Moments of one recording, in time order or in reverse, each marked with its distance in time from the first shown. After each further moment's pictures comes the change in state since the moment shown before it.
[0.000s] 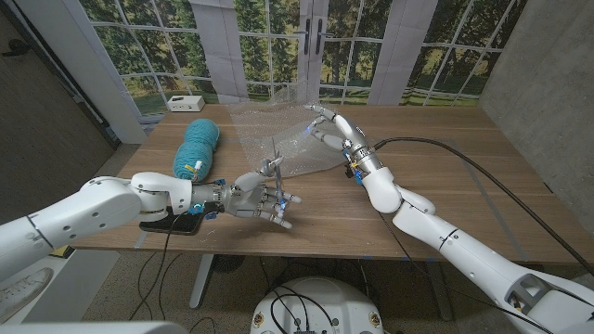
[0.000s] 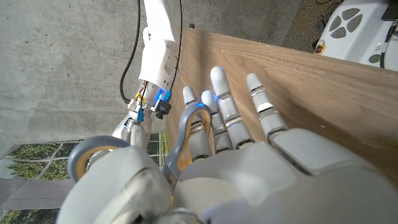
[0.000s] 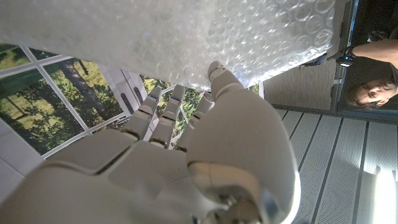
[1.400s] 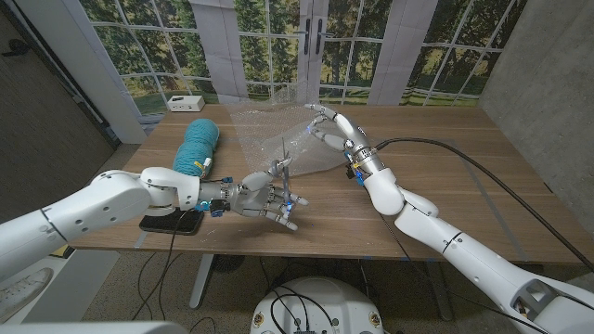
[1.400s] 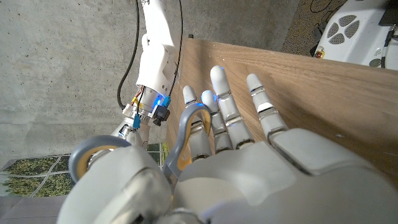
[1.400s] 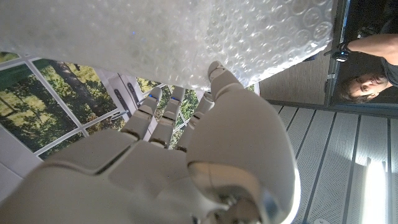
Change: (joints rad) left arm -0.102 -0.032 0.080 -0.003 0.039 0.042 -0.029; left_hand 0.005 0.005 0.004 0.004 -0.009 0.003 0.003 0.000 0.000 0.005 0.005 0.005 0.000 0.005 -0.005 0.007 0.002 0.000 0.000 -0.011 0.005; right arm -0.033 -0.019 0.017 -0.054 0.004 0.013 0.001; right_hand 0.000 0.000 -0.004 0.002 0.000 0.005 0.005 0.000 0.000 -0.005 -0.005 0.016 -0.018 0.000 0.000 -0.006 0.018 0.000 0.000 0.000 0.000
